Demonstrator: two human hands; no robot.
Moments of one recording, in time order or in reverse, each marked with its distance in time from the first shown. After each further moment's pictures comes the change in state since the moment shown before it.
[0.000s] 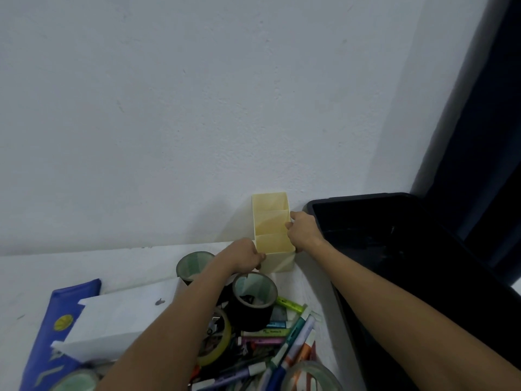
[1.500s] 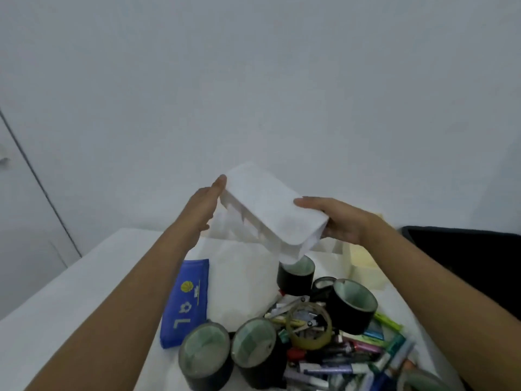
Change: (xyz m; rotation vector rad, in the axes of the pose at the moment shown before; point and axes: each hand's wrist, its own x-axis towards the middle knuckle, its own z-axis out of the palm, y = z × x) left_hand -0.185 -0.153 -0.169 -0.894 0.638 -0.176; right_hand -0.107 -0.187 0.019 0.498 -0.707 -0.182
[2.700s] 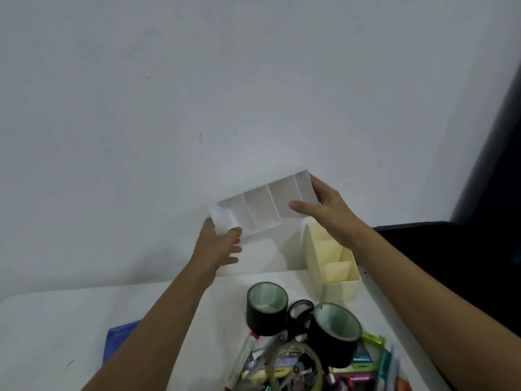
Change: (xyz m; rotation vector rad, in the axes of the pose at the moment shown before) left_hand 0.080 -0.019 0.103 -0.100 -0.245 0.034; right_hand 0.030 0.007 -0.061 -0.062 0.503 -0.453
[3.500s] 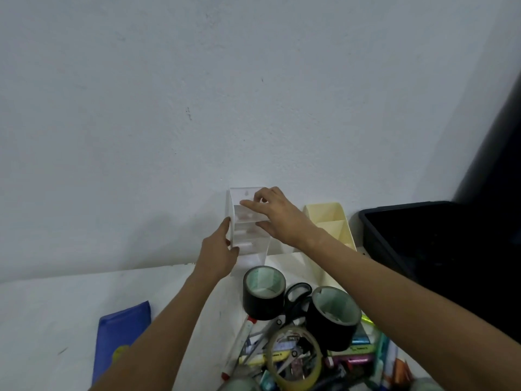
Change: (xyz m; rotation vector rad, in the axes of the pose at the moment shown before) left_hand 0.042 -0.080 0.011 0.701 -0.034 0.347; right_hand 0.029 0.084 0.060 -1.042 -0.167 -0.454
